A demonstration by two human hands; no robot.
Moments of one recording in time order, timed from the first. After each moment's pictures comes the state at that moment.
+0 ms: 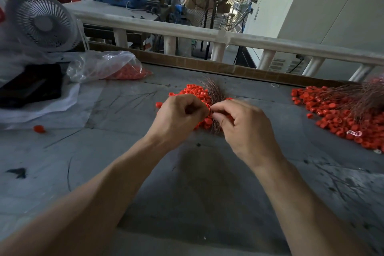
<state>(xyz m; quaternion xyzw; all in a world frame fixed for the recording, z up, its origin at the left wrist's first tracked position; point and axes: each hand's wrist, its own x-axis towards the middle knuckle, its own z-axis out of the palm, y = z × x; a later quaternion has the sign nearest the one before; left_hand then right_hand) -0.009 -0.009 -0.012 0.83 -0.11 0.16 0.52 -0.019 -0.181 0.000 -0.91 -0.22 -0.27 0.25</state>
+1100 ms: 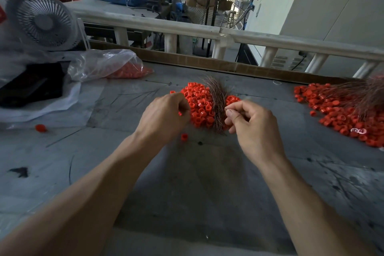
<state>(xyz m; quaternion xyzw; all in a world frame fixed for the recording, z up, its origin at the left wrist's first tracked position) 0.006 0.014 -0.024 0.93 -0.05 0.20 0.31 -0.010 -0.191 -0.019 -0.86 -0.06 -0.19 0.47</state>
